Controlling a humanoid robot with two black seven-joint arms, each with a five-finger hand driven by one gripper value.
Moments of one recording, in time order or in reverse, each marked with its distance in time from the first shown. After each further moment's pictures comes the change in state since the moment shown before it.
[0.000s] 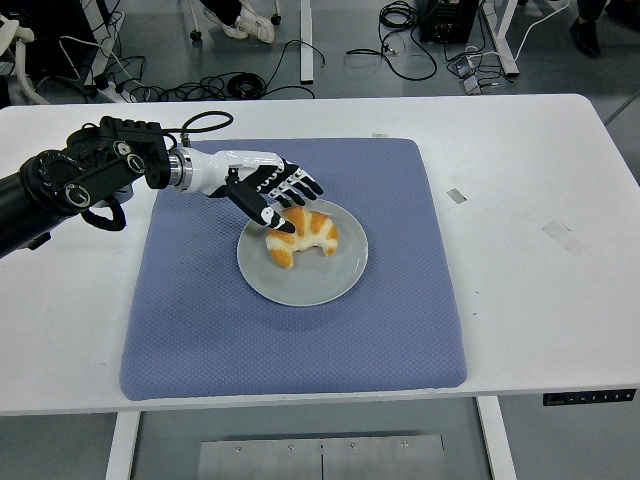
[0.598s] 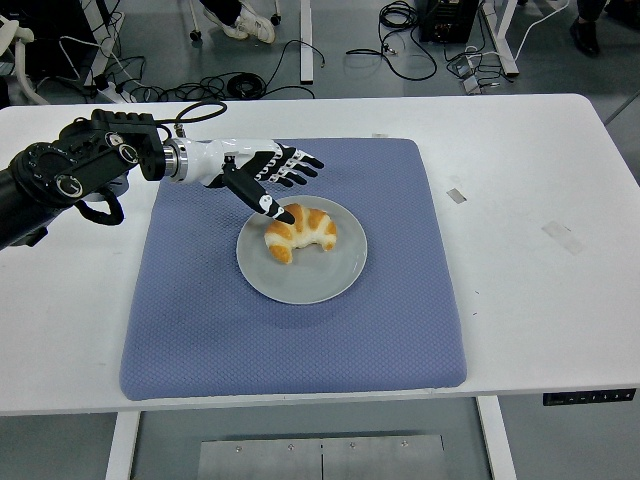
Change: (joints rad) left arm -0.012 0.014 -0.018 0.000 -0.051 -0.006 0.000; right arm 0.000 0.000 0.000 0.000 0.000 0.000 0.000
